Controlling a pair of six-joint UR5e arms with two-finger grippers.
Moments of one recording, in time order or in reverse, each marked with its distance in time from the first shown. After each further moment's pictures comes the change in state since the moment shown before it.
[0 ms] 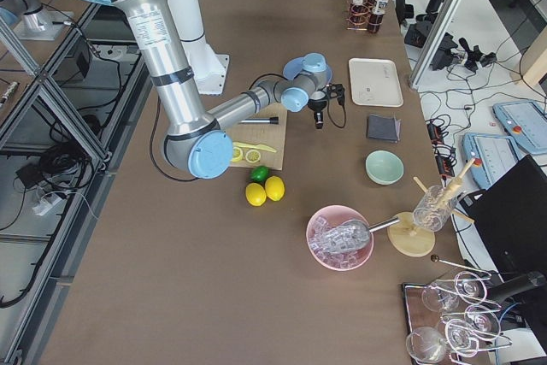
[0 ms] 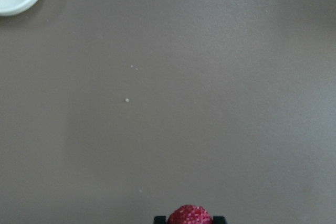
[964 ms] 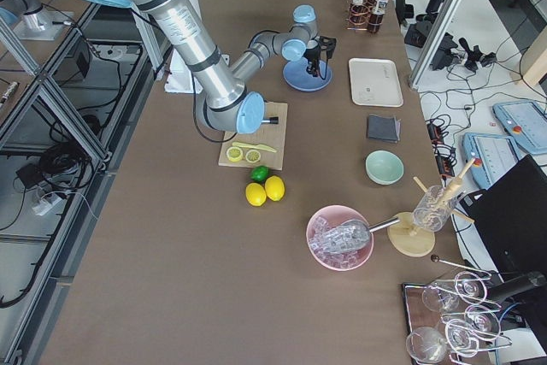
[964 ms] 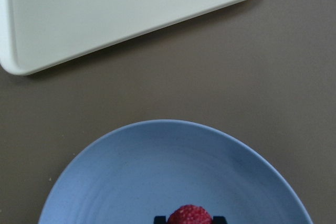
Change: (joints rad) left arm 0.000 0.000 -0.001 0.005 0.000 -0.002; right arm -0.212 0.361 -0.153 -0.055 -0.191 0.496
